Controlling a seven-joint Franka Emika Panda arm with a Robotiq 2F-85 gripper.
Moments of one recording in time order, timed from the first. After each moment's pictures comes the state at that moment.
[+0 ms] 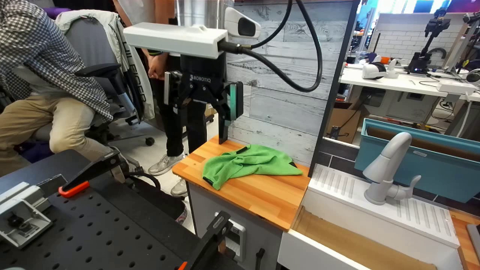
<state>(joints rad) 0.00 0.30 0.03 -2.36 -0.02 2.53 -0.17</state>
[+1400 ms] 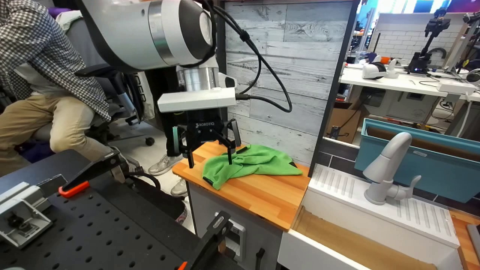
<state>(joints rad) 0.15 0.69 -0.03 -2.09 -0.41 2.53 -0.15</state>
